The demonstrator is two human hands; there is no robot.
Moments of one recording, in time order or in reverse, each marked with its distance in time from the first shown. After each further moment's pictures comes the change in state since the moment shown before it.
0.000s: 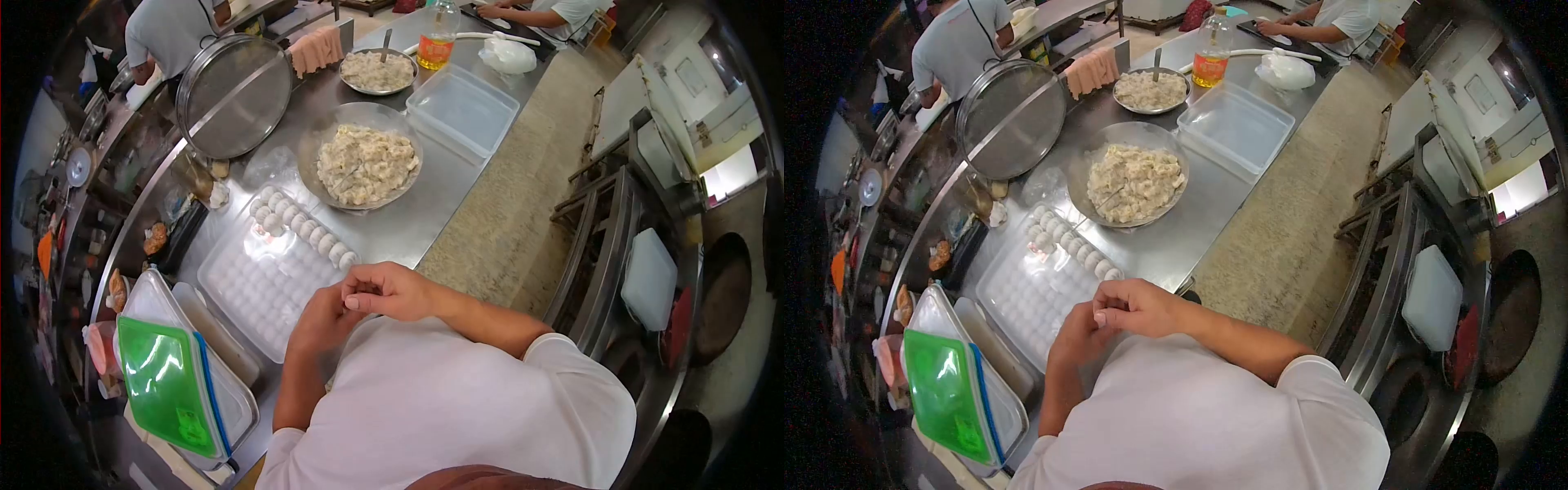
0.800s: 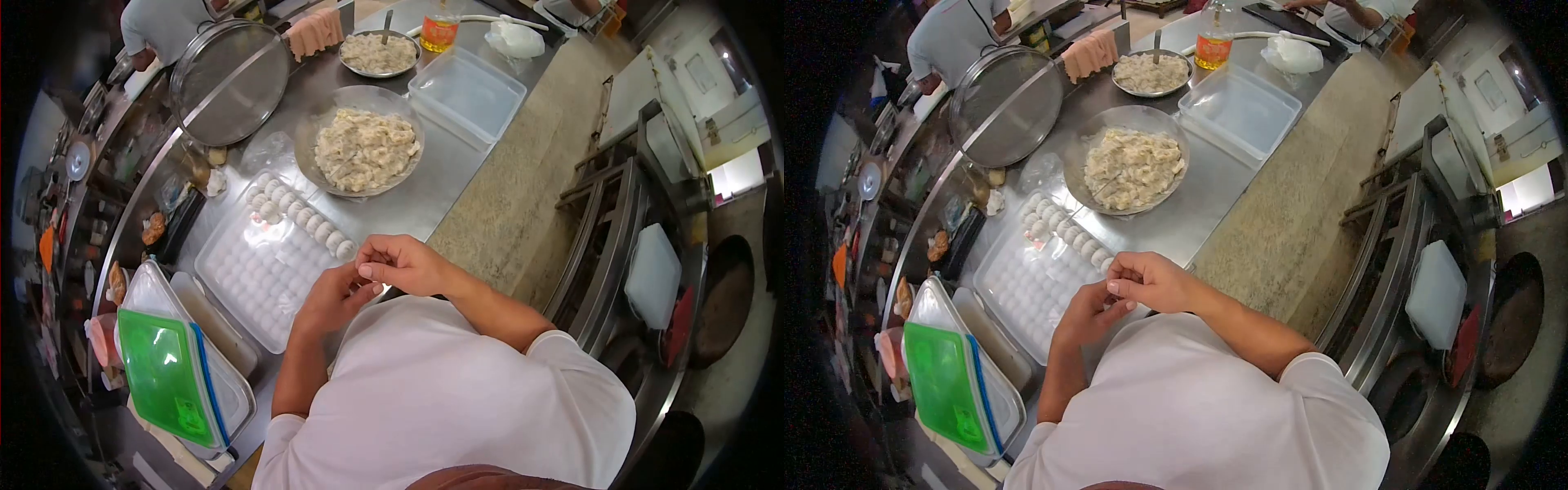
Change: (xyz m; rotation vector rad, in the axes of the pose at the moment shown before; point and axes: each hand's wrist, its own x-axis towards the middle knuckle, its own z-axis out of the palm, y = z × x) left_hand 0.028 -0.022 0.013 -0.119 -0.035 0.022; right_hand -0.006 0.012 -0.032 0.050 0.115 0.019
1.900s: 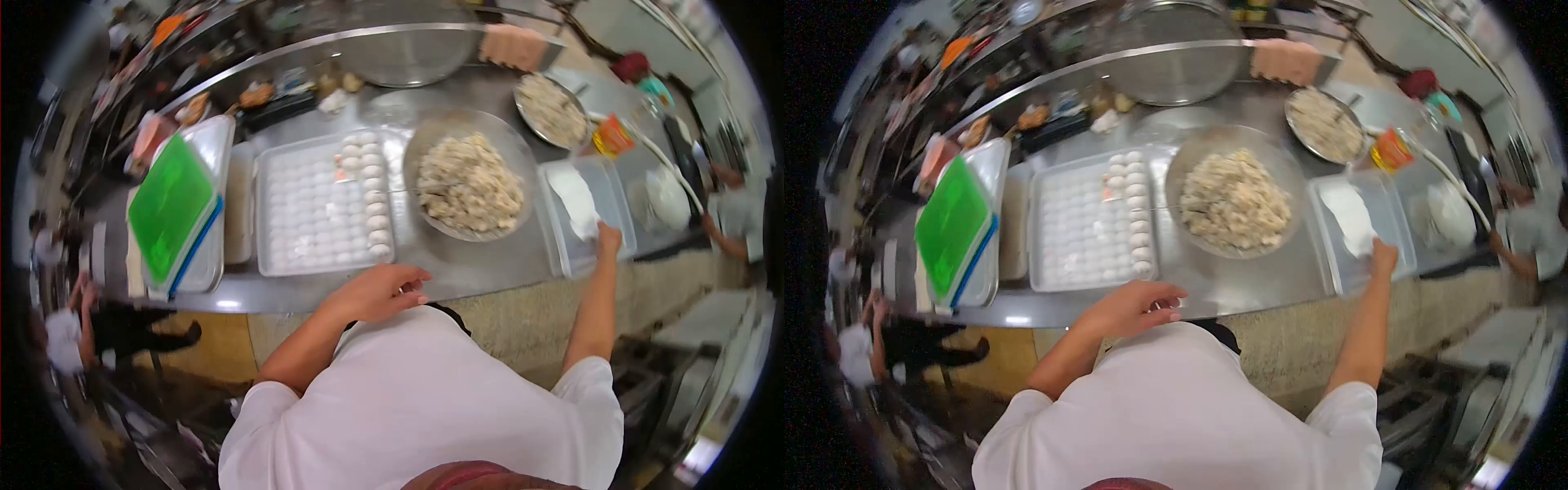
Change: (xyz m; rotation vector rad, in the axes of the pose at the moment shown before) left_hand 0.055 0.035 0.049 0.162 0.363 -0.162; right_hand 0.110 0.069 -0.555 -0.775 1.030 0.211
